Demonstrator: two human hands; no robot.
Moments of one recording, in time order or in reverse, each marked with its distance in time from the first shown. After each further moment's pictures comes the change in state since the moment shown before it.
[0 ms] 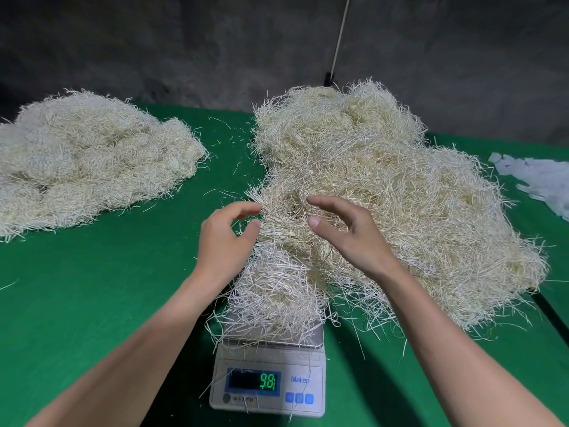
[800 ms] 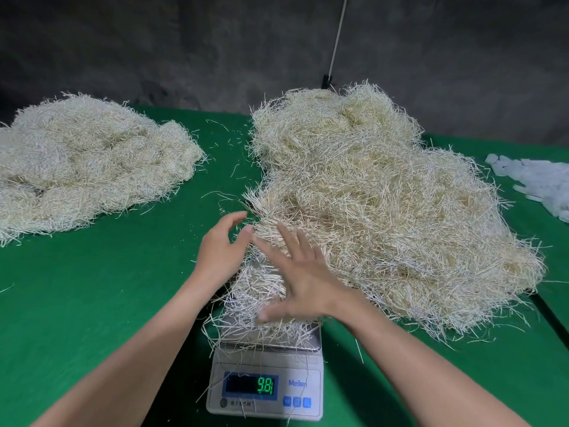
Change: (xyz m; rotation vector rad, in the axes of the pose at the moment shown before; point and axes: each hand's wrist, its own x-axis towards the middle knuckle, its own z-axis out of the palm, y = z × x) left_hand 0.009 -0.039 0.013 0.066 -0.130 -0.171; right_hand -0.009 0.038 0.065 -0.647 -0.435 -0.019
